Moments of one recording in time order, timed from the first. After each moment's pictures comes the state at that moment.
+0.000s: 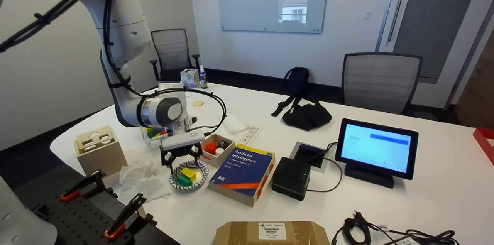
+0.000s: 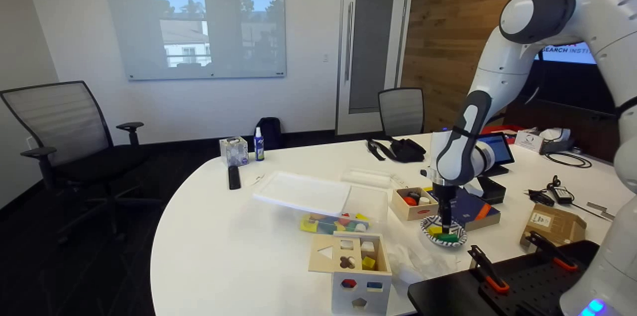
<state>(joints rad) -0.03 0.67 -0.06 -2.37 -0.35 2.90 -0.67</state>
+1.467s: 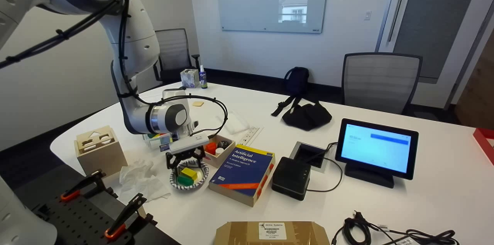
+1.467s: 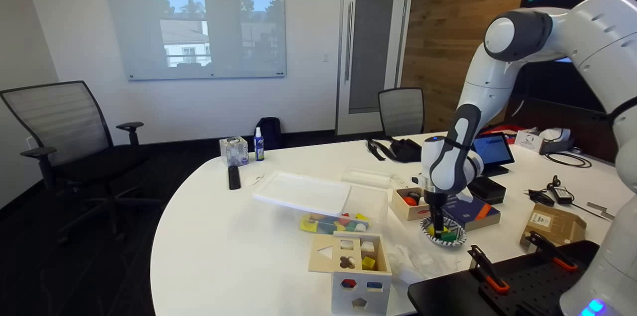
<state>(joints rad) -0.01 0.80 -0.06 -2.25 -0.42 2.93 -0.67</state>
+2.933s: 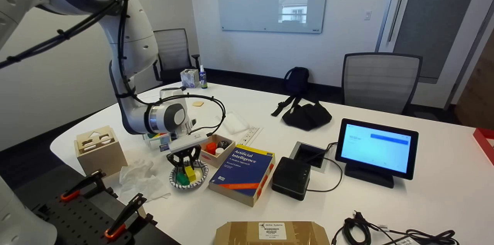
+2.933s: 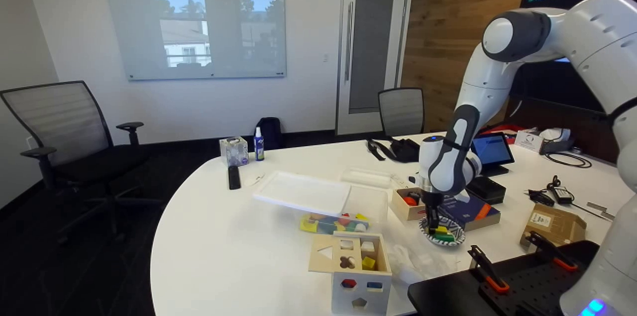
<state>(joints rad) 0.01 0.80 -0.07 -2.25 -0.43 2.97 -0.67</state>
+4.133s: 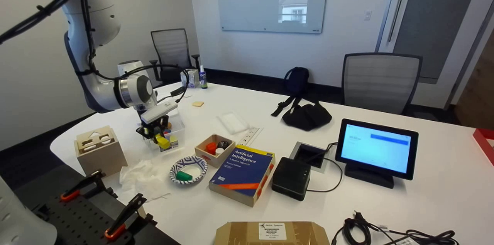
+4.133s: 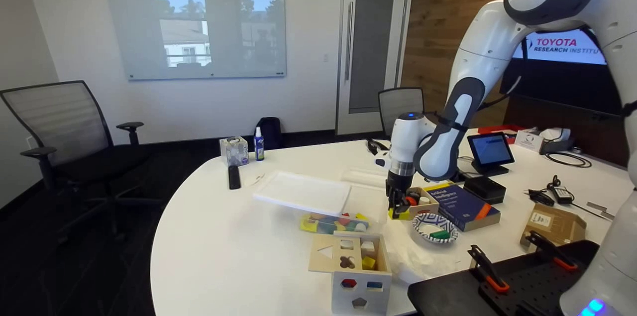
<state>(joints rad) 0.13 0.56 0.08 -2.36 -0.58 2.98 -0.68</state>
